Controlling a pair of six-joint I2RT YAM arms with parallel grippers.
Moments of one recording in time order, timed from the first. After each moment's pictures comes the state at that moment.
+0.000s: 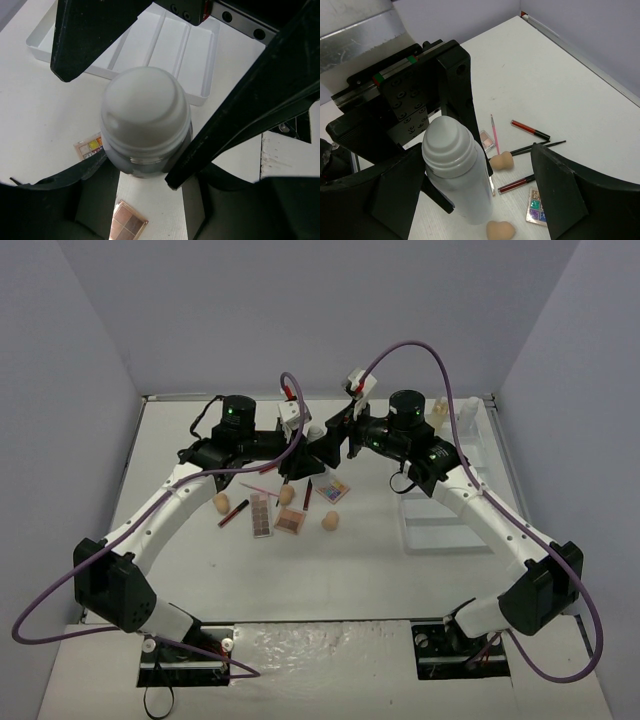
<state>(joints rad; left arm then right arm) -0.49 1.46 1.36 -0.31 0.86 0.17 0.55 1.42 1.32 -0.09 -0.55 0.06</state>
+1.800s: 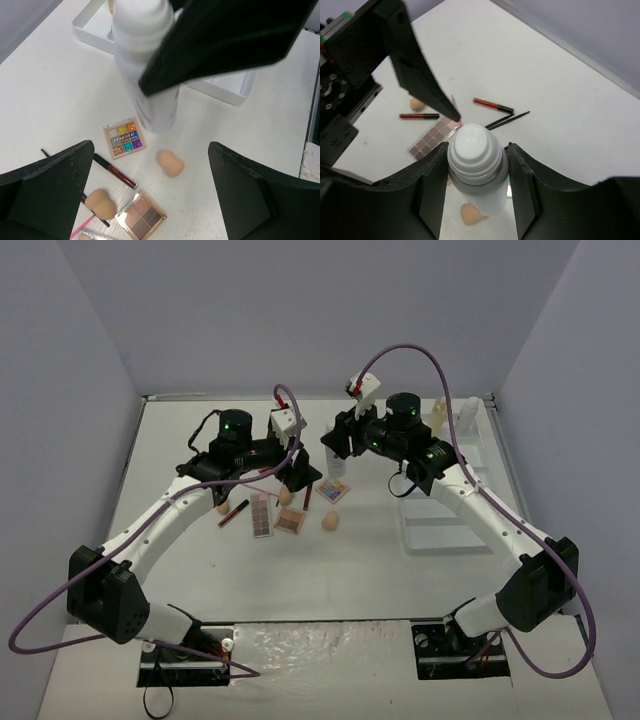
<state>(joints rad) -0.48 1.40 1.22 -0.18 0.66 0.16 0.53 1.44 1.30 -0.15 -0.36 0.01</state>
